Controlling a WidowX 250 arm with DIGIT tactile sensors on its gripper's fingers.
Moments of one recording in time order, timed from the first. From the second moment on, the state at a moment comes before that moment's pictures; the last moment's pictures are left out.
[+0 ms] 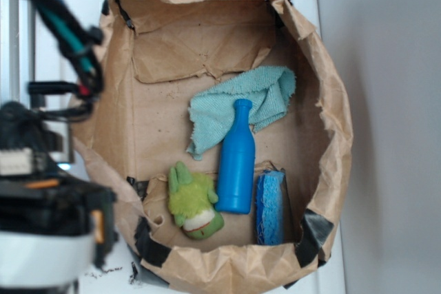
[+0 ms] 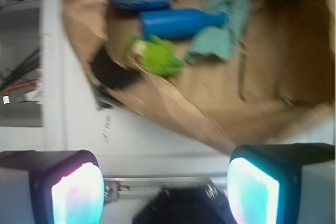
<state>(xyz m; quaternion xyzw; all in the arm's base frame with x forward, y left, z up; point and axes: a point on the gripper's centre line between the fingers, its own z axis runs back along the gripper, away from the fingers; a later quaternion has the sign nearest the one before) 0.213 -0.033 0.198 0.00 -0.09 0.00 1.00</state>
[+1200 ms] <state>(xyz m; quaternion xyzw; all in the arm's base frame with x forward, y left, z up) 0.239 -0.013 0.088 0.03 -0.02 -0.14 0.99</state>
